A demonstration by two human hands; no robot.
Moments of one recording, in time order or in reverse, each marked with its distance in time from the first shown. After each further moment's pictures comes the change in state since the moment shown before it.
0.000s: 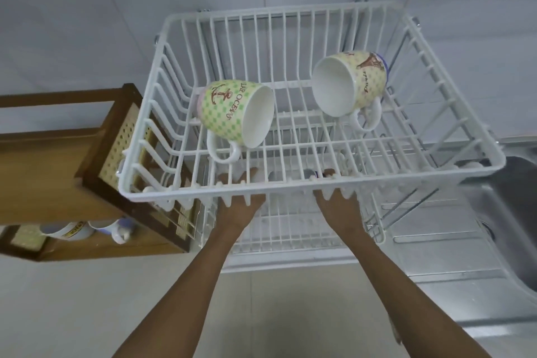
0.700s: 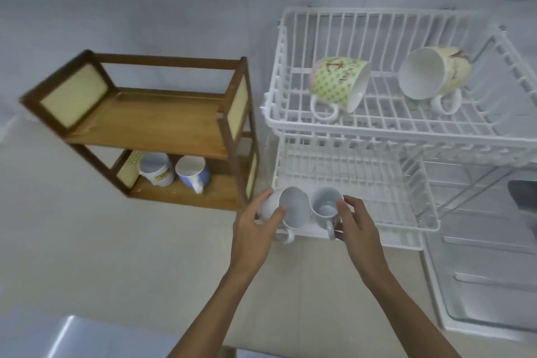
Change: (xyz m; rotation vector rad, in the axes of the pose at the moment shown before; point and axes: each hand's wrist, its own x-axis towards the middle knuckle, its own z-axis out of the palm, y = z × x) left_hand -0.169 -0.079 -0.081 -0.544 0.216 0.049; right_hand -0.143 -0.098 0.008 0.749 -0.360 0.287
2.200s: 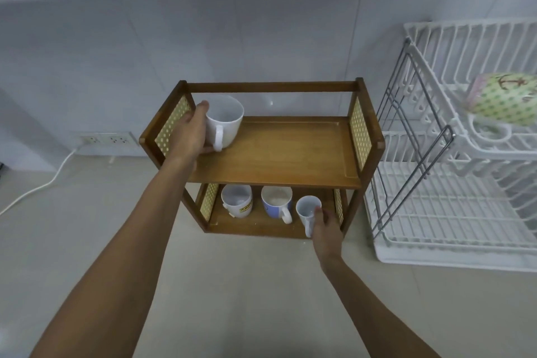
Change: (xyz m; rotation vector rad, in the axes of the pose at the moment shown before) left_hand 0.273 0.077 -0.331 -0.018 0.134 -0.064; right_hand 0.053 0.014 0.339 -0.032 0.255 0.235
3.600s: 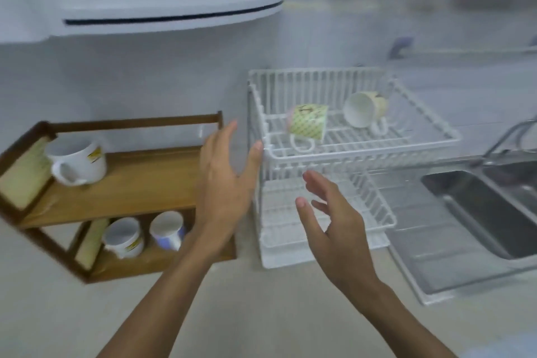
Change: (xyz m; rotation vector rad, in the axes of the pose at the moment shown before) left_hand -0.253 0.069 0.200 0.125 -0.127 0.739; right_hand -0.097 -0.124 -0.289 -0.175 0.094 -0.798
